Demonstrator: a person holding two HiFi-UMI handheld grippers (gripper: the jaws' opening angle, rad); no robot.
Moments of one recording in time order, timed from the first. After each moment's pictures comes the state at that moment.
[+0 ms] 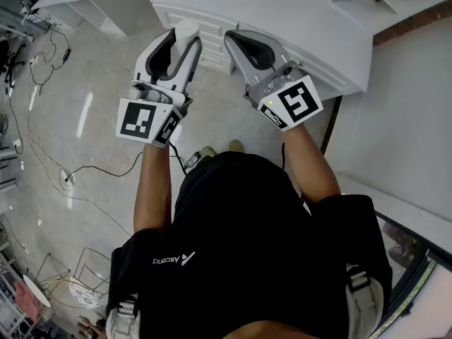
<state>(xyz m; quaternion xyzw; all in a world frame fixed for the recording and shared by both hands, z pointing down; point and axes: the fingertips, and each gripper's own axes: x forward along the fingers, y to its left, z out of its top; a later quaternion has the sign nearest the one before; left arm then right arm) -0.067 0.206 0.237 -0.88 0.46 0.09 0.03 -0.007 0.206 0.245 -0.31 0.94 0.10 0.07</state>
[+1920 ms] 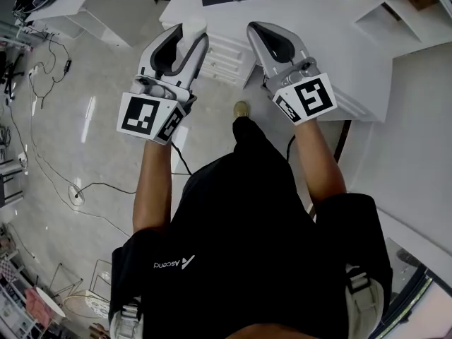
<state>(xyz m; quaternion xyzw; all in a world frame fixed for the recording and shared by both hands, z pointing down) -0.139 0.014 0.274 -0.90 0.44 0.07 0.02 -0.053 -0.002 0.287 -0.36 0.92 0.10 0.04</state>
